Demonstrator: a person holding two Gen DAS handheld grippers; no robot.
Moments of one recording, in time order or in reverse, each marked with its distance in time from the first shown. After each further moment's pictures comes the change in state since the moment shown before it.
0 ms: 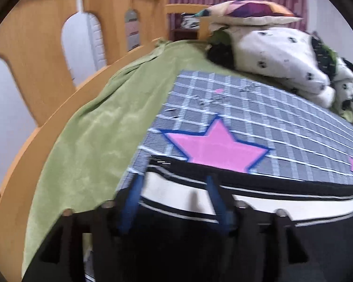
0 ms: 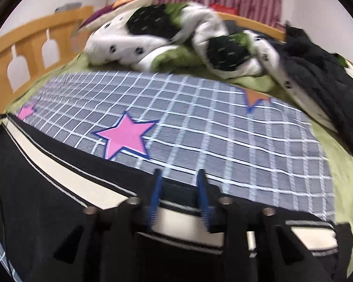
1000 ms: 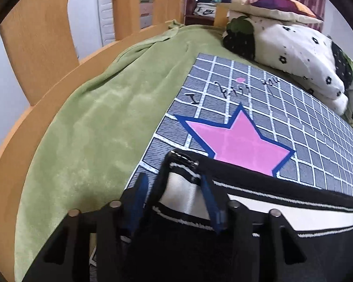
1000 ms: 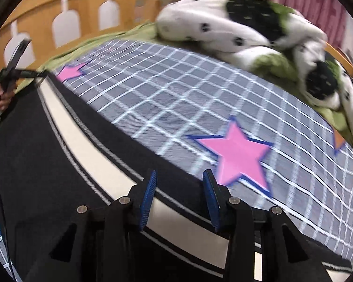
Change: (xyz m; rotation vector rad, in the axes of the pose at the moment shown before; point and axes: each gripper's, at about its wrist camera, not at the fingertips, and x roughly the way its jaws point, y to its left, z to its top) left arm 0.039 0.028 0.001 -0.087 0.093 0.026; right arm 0.063 0.155 0.025 -0.304 0.081 0.227
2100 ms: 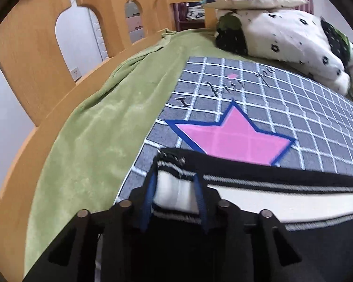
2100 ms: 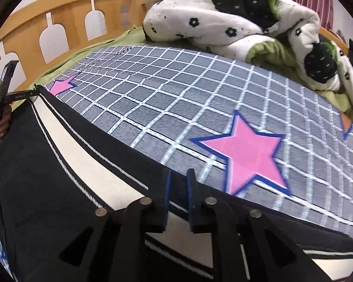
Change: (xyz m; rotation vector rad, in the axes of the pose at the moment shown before) left arm -0.009 -0.032 -0.007 0.122 -0.046 0.099; right arm 0.007 -0.011 -0.002 0.134 -0.022 -0.014
